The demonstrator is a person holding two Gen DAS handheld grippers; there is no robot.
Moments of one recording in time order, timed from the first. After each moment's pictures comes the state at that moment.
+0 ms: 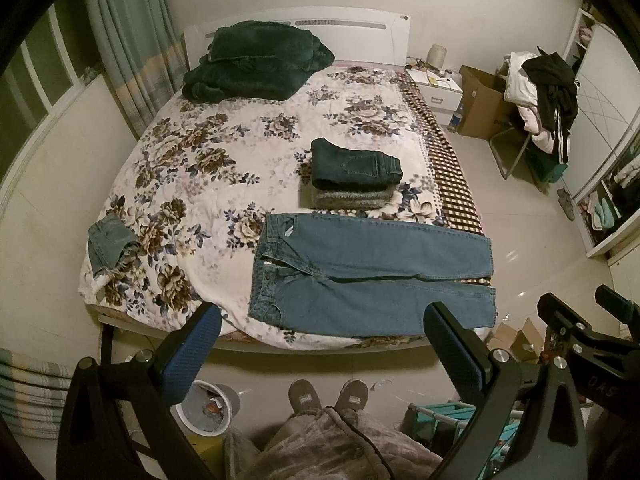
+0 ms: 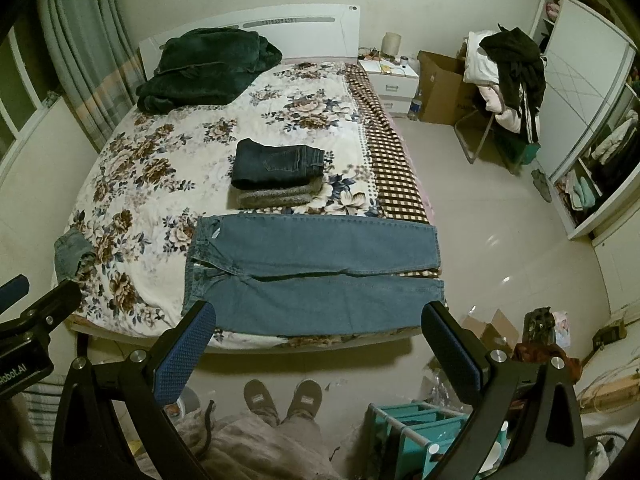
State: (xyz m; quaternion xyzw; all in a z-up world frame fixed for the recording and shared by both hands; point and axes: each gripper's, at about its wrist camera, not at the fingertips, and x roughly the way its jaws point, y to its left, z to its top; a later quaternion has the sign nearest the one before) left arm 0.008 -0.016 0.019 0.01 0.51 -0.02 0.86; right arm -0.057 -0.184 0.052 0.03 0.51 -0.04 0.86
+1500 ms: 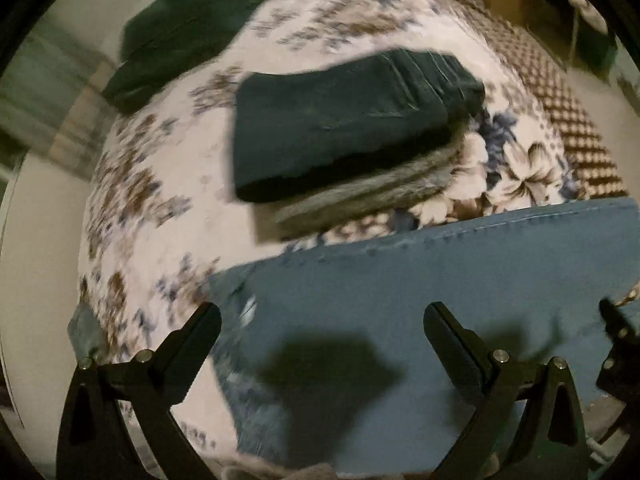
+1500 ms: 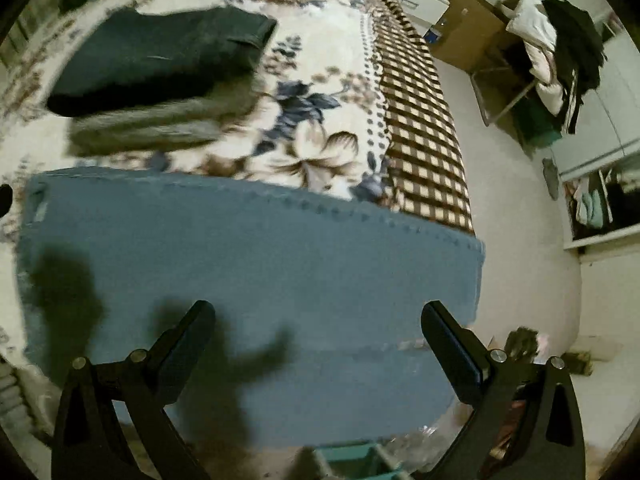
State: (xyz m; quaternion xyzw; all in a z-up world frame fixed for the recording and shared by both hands) left arm 0.362 -0.164 -0.386 0.20 0.59 -0.01 0.78; right arm 0.375 -0.309 -0.482 -0.08 0.64 -0.07 0.76
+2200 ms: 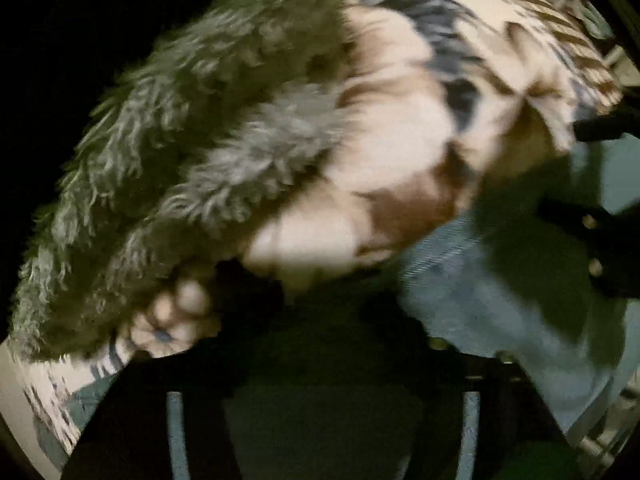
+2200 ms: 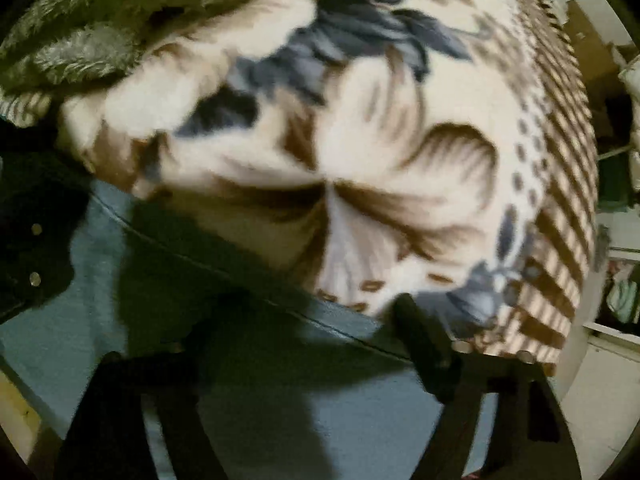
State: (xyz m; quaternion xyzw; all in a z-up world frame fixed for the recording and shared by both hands) left arm 0.438 -0.219 -0.561 0.24 0.63 -0.20 0.71; right arm 0.484 -0.346 -0.683 -0.15 0.71 0.08 0.69
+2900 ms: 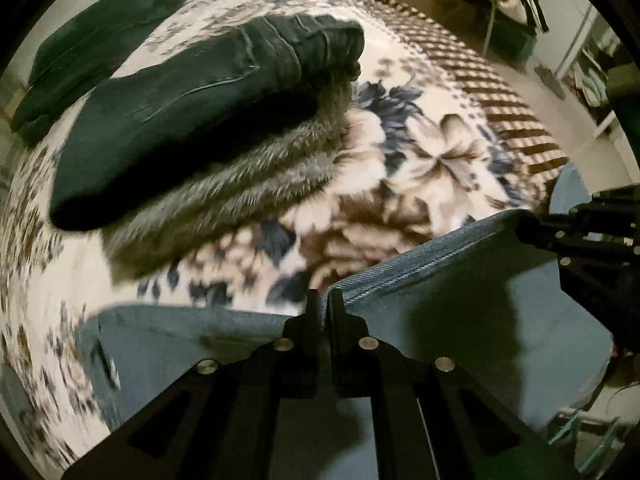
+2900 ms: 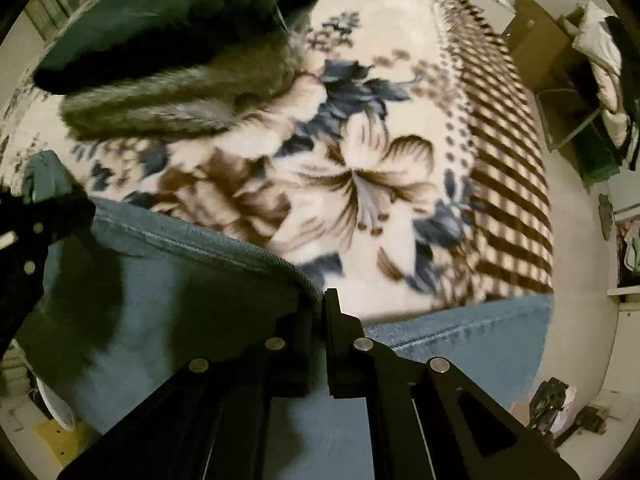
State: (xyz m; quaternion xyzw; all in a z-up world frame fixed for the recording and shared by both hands) left arm 0.348 -0.201 -0.427 0.14 0.57 -0.17 0.79; right arm 0.413 -0.355 -0.565 -0.07 0.64 0.04 0.77
